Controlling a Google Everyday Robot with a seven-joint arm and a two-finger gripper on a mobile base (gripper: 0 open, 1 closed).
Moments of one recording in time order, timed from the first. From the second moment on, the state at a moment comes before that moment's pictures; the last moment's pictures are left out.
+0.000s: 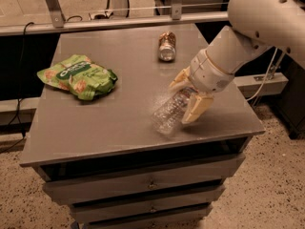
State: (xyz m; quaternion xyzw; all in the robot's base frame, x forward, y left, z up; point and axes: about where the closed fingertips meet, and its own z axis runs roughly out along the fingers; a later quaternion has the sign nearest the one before) arm 0.516 -0.095 0.849 -0.79 0.56 0.11 0.22
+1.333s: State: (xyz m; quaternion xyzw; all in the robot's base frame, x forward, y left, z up) arm 0.583 -0.146 0.920 -0.78 0.58 -0.01 0.23
